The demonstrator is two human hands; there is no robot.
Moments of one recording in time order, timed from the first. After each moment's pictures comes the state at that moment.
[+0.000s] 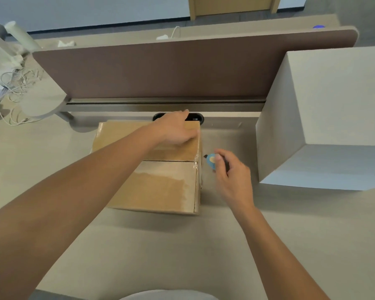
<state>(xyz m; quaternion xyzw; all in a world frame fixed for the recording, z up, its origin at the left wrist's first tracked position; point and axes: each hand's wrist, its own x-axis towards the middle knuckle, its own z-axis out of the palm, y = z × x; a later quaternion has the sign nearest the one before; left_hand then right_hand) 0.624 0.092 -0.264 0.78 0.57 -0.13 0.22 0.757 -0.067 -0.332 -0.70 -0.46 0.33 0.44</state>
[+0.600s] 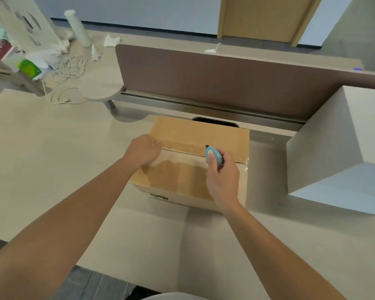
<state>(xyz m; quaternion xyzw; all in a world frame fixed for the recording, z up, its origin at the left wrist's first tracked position) 0.400 0.031 -0.275 0.58 0.76 0.03 0.29 0.606 -0.059 -0.305 -0.69 -0.45 0.34 0.46</state>
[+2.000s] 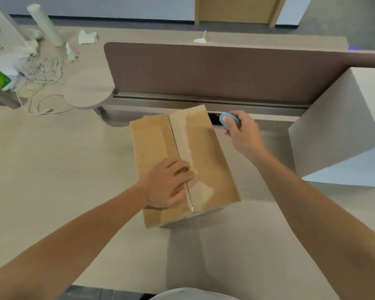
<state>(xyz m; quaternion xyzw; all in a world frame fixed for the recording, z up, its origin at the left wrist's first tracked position) 0.363 0.007 -0.340 0.96 0.25 0.06 0.06 0.640 0.049 -0.304 -0.69 -0.52 0.29 0.40</state>
